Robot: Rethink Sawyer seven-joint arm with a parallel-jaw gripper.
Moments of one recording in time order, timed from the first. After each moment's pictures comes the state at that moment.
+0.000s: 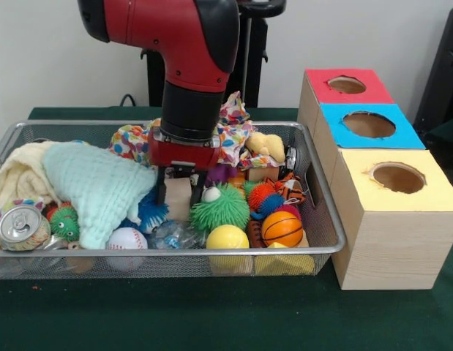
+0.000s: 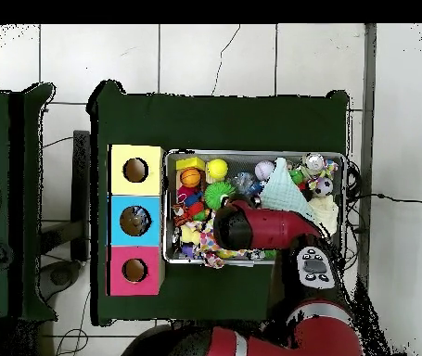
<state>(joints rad) -0.29 -0.44 -0.07 1.62 -0.33 0.14 1.62</state>
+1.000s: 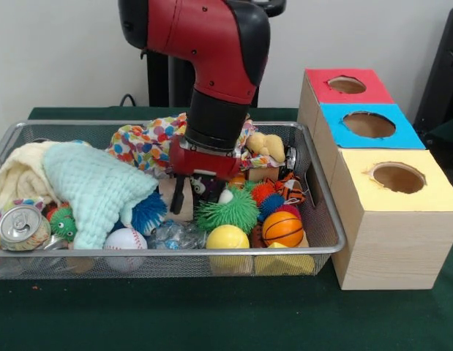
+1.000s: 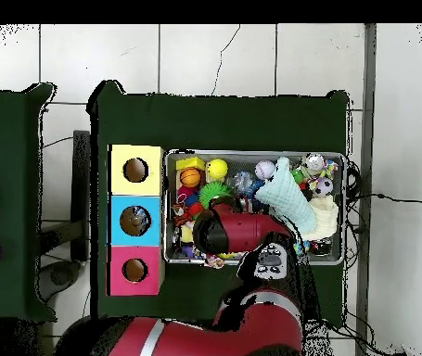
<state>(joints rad) -0.11 -0.34 -0.23 1.58 -0.25 0.00 1.62</state>
